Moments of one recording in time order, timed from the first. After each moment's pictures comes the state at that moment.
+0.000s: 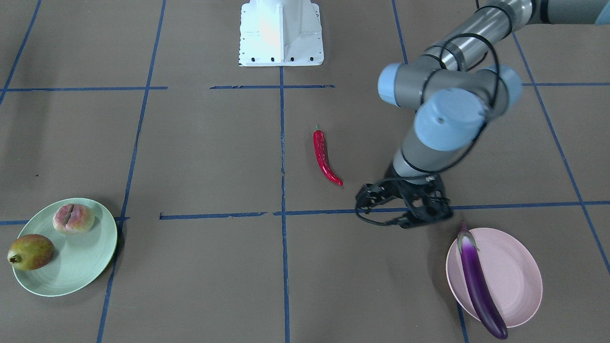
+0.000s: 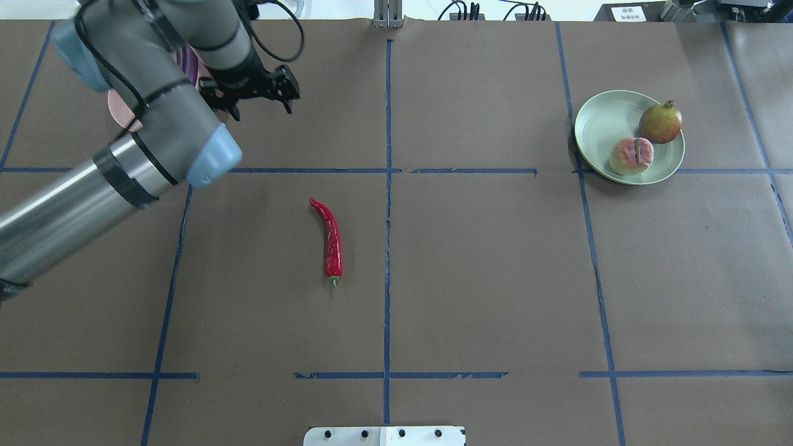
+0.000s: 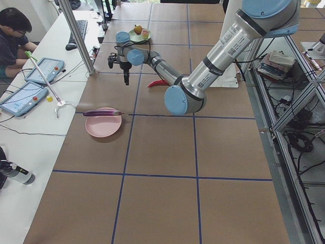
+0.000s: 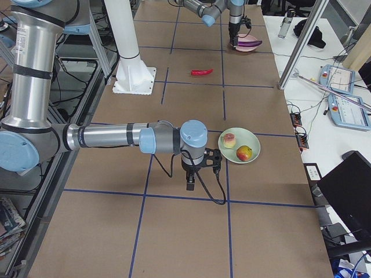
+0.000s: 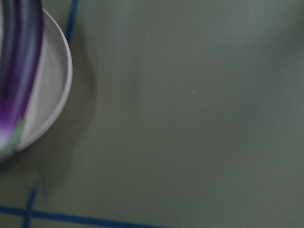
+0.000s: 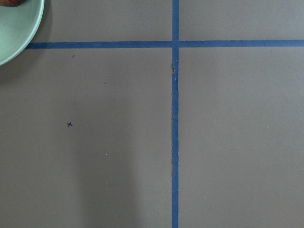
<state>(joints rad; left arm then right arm) -0.81 -2.35 -1.44 -1.64 -2.05 -1.15 1.52 -1.77 1.85 -1.61 2.34 0.08</state>
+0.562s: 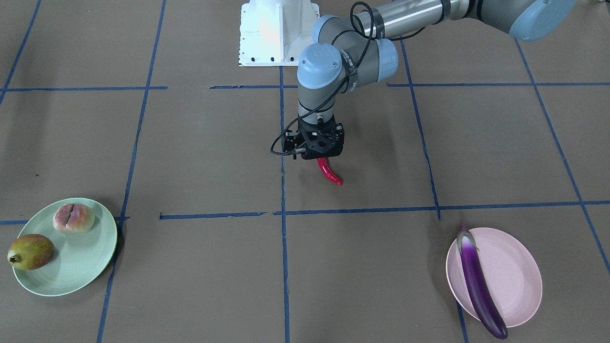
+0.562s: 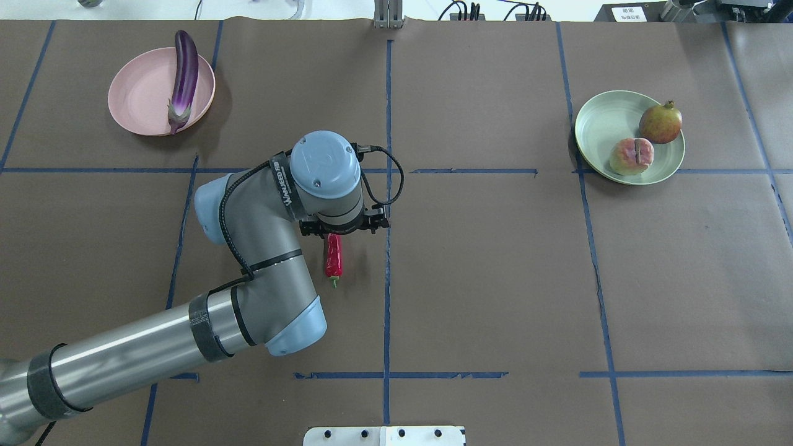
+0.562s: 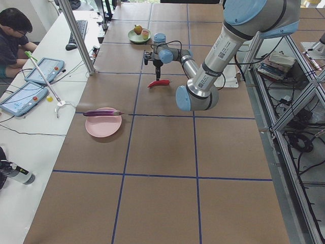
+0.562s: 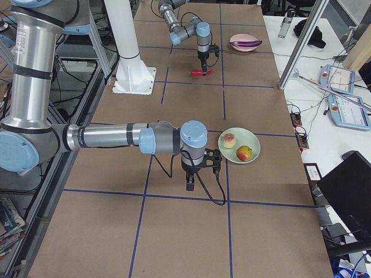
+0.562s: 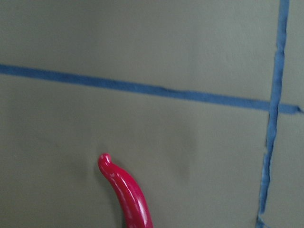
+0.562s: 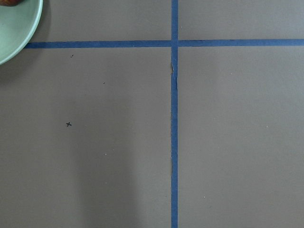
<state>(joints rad) -0.50 -2.35 -1.49 -1.63 -1.82 -1.32 1.52 -1.77 1.85 -1.61 2.34 0.08</state>
